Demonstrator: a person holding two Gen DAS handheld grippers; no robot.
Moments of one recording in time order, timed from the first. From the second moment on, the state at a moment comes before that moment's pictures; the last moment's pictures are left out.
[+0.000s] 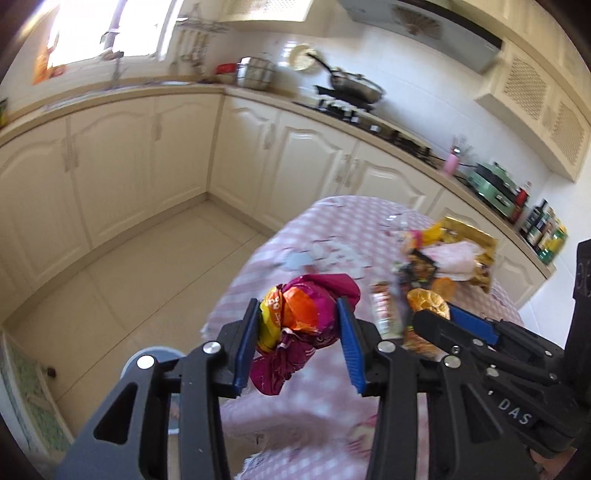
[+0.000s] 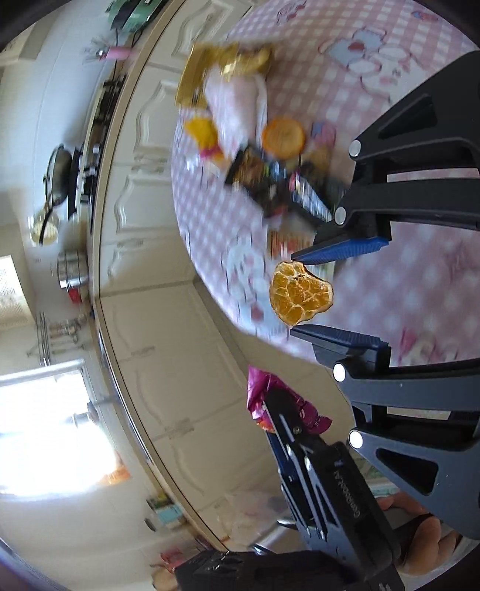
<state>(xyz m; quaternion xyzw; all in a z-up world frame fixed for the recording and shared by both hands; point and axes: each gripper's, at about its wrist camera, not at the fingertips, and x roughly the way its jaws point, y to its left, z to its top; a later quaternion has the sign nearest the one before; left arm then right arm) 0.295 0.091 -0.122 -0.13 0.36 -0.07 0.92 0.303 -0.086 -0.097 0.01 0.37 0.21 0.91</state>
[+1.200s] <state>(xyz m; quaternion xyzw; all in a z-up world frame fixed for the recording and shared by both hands) 0.301 0.301 -0.264 -0.27 0.42 0.11 0.86 0.361 0.123 -0.224 -0.04 0.48 0.29 0.83</state>
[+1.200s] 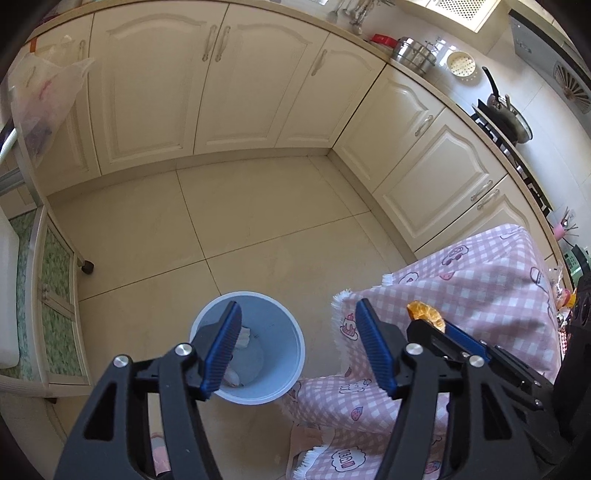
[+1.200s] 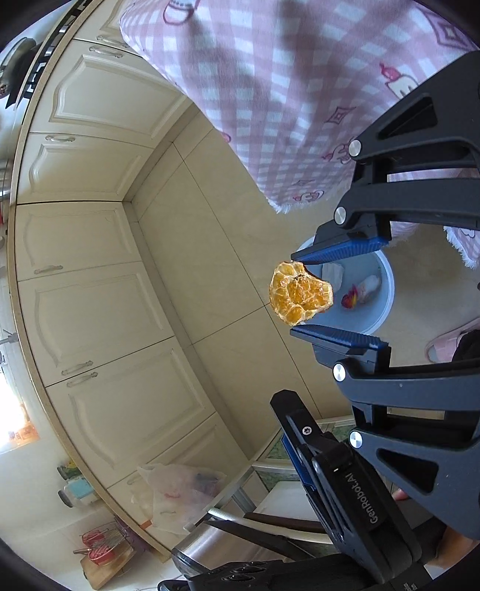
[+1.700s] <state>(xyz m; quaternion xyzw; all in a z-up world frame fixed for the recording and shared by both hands) 0.290 0.309 -0.221 -0.29 0.37 0.11 0.87 0.365 0.116 -0.188 -0.02 0.43 0.29 0.86</state>
